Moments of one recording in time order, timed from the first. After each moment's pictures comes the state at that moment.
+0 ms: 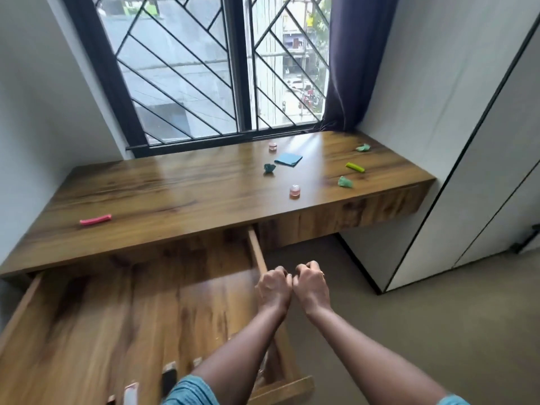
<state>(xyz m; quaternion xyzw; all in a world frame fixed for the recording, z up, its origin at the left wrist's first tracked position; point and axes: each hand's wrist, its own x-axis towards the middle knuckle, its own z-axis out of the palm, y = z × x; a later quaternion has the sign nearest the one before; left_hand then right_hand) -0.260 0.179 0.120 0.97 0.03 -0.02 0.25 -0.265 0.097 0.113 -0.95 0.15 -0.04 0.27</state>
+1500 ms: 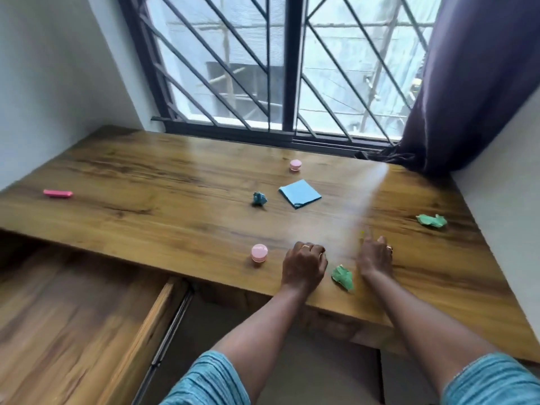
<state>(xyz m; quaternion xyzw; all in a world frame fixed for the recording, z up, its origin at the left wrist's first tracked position) 0.088 -0.072 0.127 0.97 0.06 0.15 0.19 0.170 -0.201 0.136 -0.96 0.11 0.01 0.27</state>
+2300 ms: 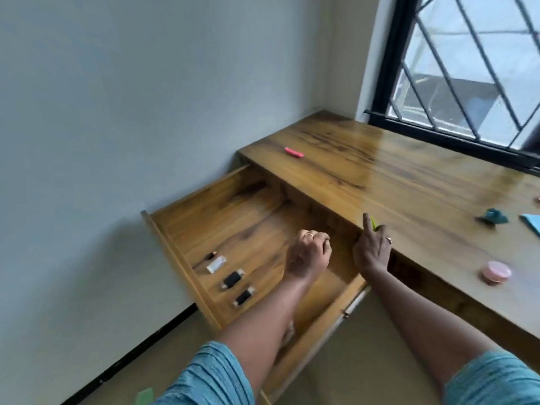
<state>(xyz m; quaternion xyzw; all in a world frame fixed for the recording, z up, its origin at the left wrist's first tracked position) -0.208 0.233 0.132 0.90 0.32 0.28 0.10 -0.079 0.167 0.131 -0.93 -0.27 0.01 0.25</state>
